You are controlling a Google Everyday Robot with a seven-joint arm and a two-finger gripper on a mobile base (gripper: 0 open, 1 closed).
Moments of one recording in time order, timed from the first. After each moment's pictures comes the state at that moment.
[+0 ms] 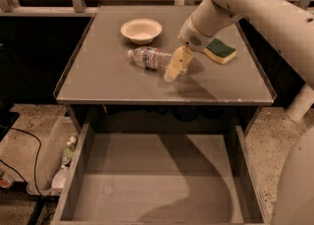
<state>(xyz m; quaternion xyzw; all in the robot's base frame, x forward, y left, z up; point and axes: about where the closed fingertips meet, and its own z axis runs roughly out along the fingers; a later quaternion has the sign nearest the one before) 0.677 -0.077 0.853 -0.57 0.77 0.10 0.26</state>
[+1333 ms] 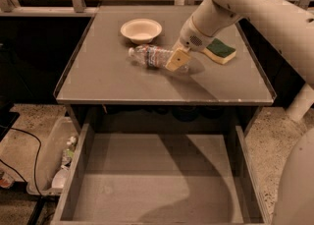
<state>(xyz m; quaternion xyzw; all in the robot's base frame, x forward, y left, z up) 0.677 -0.076 0.853 -0.57 0.77 0.10 0.26</state>
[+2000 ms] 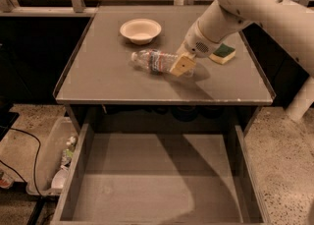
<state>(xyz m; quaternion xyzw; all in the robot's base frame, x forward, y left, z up) 0.650 -0.083 0.854 -0.58 0.77 0.10 0.26</state>
